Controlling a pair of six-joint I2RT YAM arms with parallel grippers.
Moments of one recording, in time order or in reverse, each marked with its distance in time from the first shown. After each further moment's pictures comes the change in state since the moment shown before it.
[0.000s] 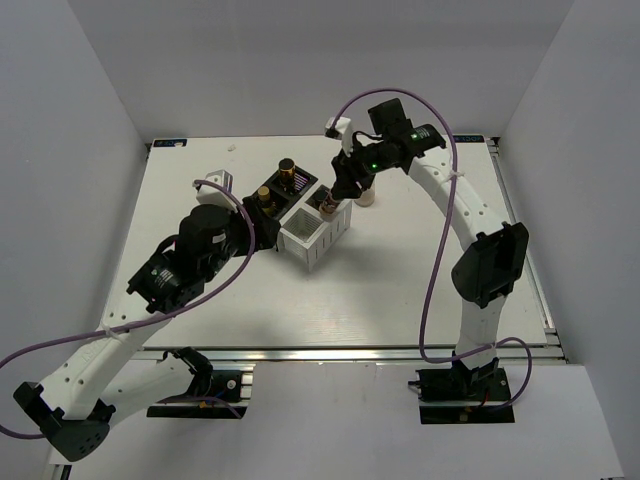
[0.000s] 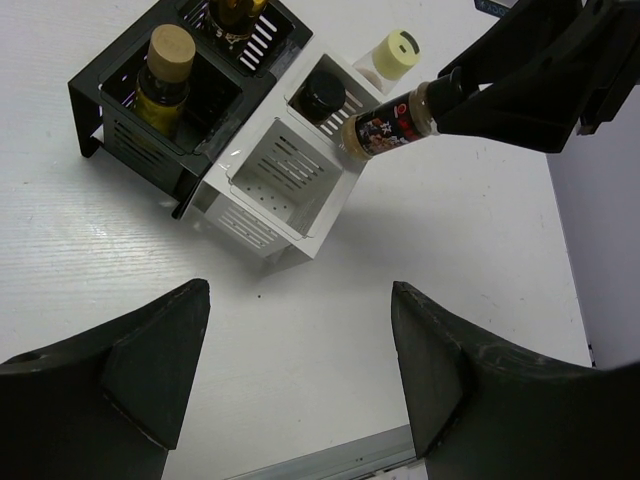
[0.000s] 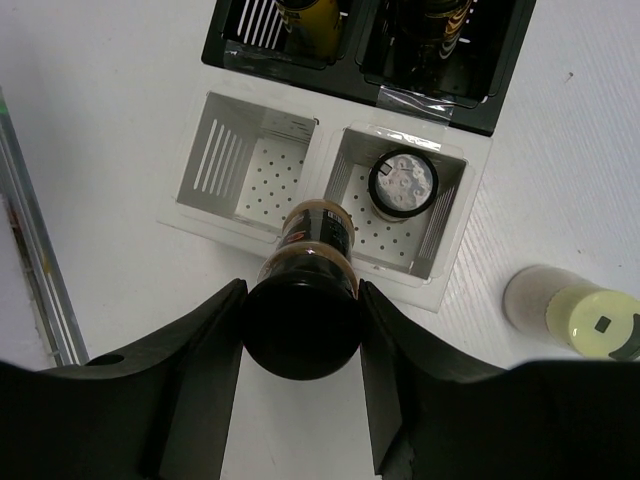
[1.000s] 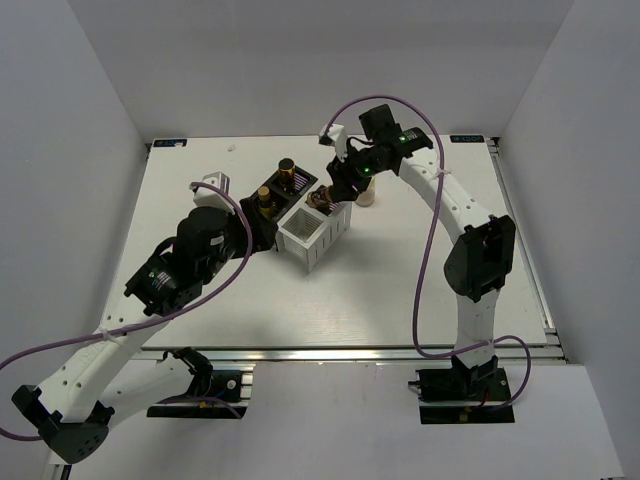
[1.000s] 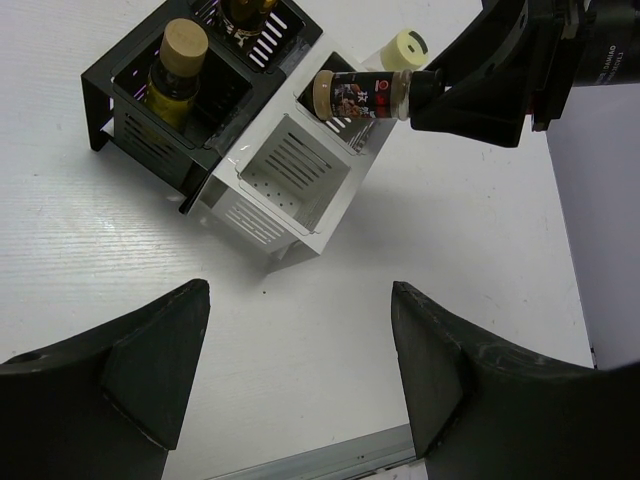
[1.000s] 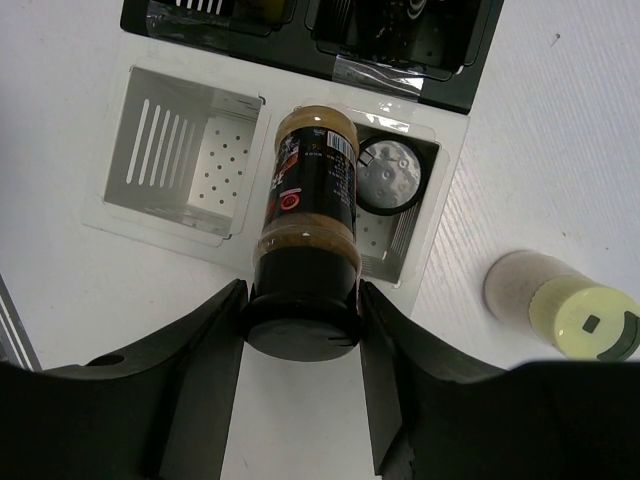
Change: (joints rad) left arm 0.000 -0.017 -0.007 -0.022 -0.014 -0.011; right arm 0.007 0.069 0.003 0.021 0.094 -0.027
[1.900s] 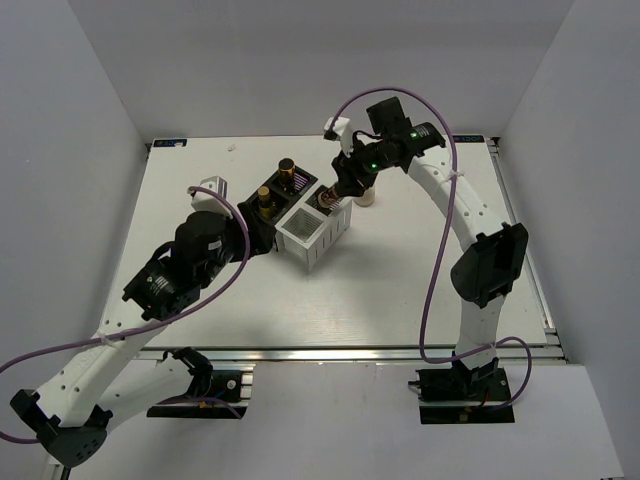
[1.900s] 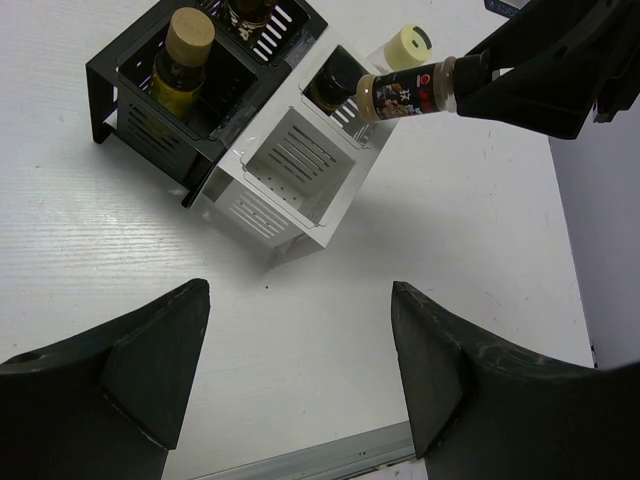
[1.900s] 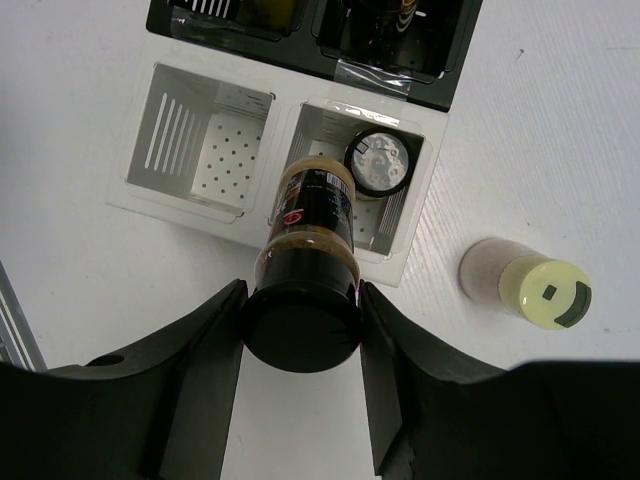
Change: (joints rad) left arm 0.000 -0.029 -0.030 0.000 0.000 -0.008; right arm 0.000 -0.065 0.026 -0.050 0.018 -0.031
